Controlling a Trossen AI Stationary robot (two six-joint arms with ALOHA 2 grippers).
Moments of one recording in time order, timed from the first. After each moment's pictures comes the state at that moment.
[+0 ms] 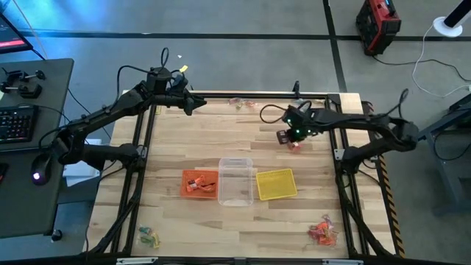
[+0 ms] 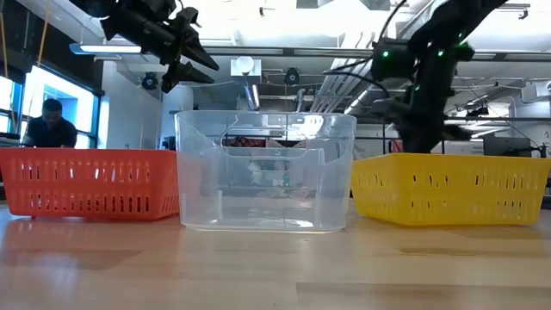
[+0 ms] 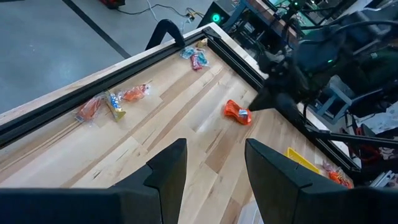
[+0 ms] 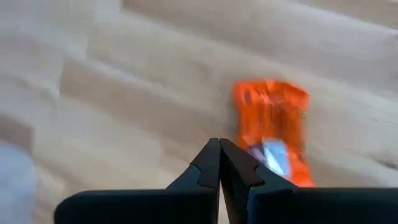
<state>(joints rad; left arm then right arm) 0.75 1.13 0.91 -0.28 0.43 -0.34 -0.42 1.34 0.80 -0.73 -0.01 0.79</state>
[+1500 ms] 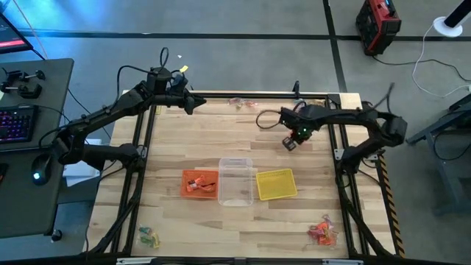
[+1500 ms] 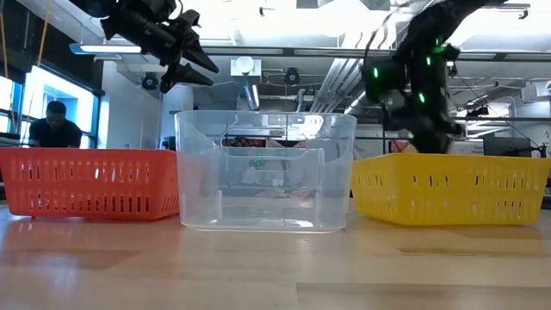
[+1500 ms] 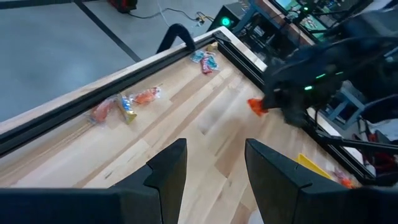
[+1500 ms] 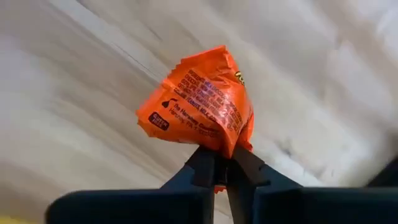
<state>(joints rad) 0.75 1.13 0.91 -0.28 0.38 -0.34 -0.44 1.47 0.91 -0.96 0.08 0.44</state>
